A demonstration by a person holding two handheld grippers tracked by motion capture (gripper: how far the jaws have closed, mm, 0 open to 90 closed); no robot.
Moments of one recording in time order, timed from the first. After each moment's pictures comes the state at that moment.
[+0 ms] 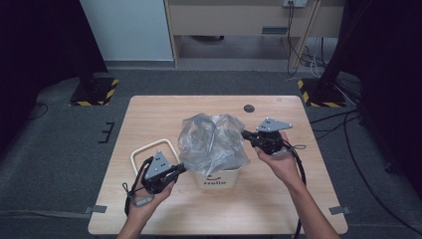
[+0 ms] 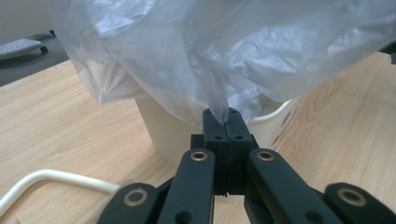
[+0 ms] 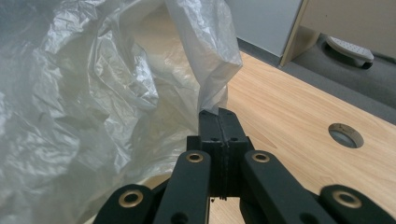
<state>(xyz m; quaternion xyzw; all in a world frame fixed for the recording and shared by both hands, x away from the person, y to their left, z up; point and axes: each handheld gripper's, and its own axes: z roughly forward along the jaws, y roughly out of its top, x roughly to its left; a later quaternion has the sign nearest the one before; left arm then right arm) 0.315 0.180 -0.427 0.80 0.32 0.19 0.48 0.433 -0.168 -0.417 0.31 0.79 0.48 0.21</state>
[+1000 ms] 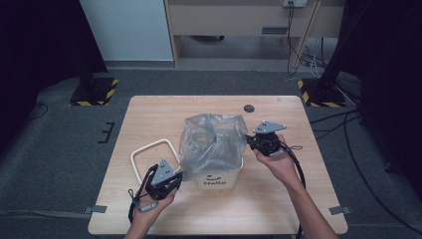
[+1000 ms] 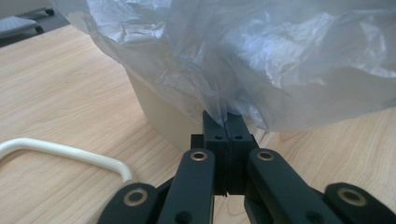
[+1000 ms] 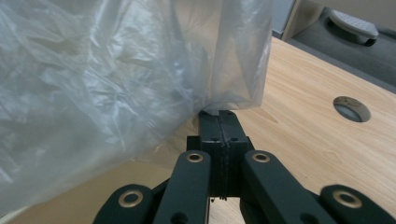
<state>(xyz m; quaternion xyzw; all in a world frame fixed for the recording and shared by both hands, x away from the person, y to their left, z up) 0.312 0.175 -0.457 0.81 0.33 0.19 0.45 0.440 -0.166 -0.437 0.32 0.81 0.44 0.20</state>
